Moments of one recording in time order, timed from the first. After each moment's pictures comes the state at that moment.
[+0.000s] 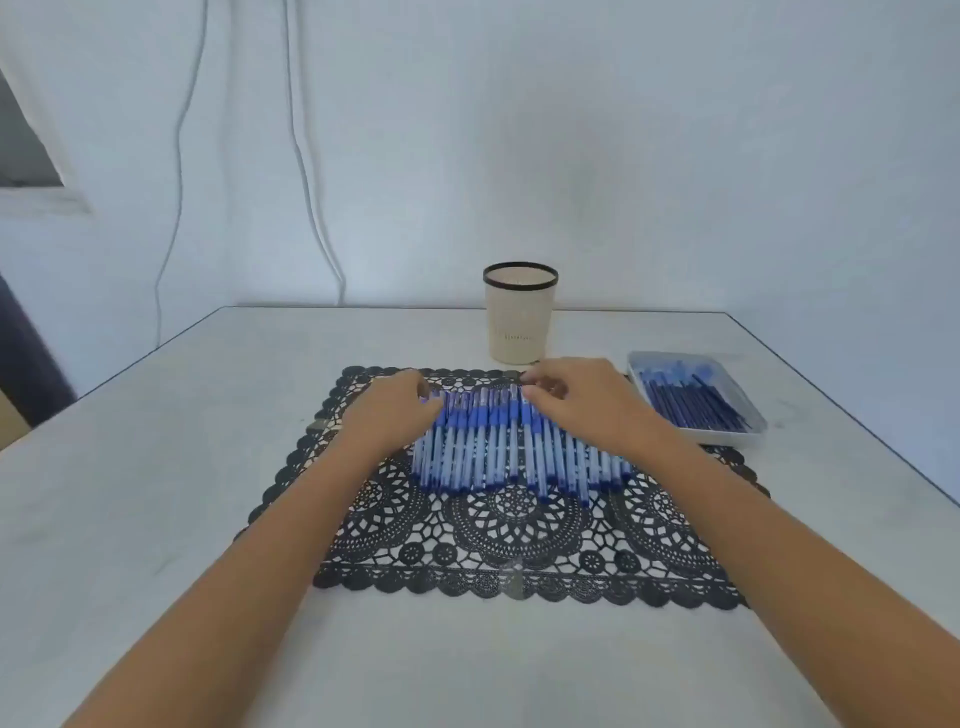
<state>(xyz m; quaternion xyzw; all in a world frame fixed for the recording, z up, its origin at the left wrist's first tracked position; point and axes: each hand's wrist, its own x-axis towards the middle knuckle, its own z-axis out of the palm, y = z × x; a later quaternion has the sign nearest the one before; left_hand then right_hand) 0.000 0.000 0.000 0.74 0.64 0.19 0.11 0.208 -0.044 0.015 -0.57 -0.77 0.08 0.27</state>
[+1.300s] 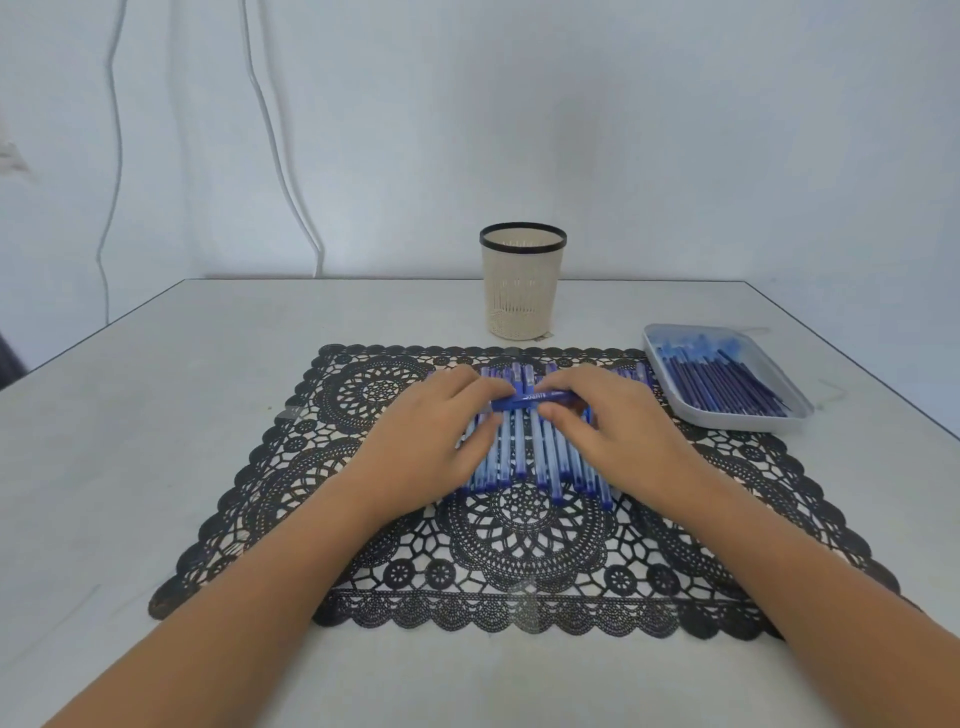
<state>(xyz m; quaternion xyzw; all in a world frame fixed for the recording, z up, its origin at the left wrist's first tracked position) 0.016 -0.018 -0.033 0.89 0.33 0.31 -0.05 0.209 -0.054 -0.022 -0.51 -0.78 0.05 0.35</state>
